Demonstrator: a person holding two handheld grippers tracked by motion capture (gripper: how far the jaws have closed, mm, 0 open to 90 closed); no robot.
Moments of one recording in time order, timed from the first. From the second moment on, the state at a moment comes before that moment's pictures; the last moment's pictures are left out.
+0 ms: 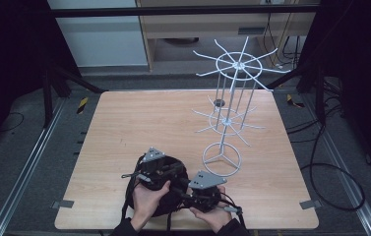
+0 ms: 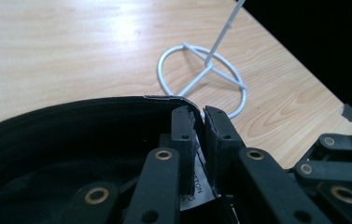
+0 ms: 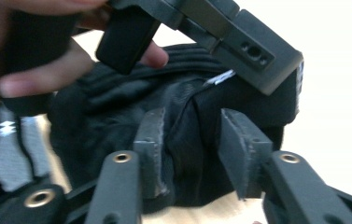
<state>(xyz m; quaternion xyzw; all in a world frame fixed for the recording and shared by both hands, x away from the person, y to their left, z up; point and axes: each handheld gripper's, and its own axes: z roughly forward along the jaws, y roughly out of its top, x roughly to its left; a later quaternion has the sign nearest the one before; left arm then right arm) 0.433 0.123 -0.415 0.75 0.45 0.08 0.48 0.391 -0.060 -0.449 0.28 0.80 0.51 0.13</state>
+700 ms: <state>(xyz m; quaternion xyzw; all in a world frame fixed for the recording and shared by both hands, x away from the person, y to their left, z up) 0.424 0.149 -0.382 0.74 0.41 0.12 0.52 0.387 -0.095 -0.417 0.30 0.76 0.56 0.14</state>
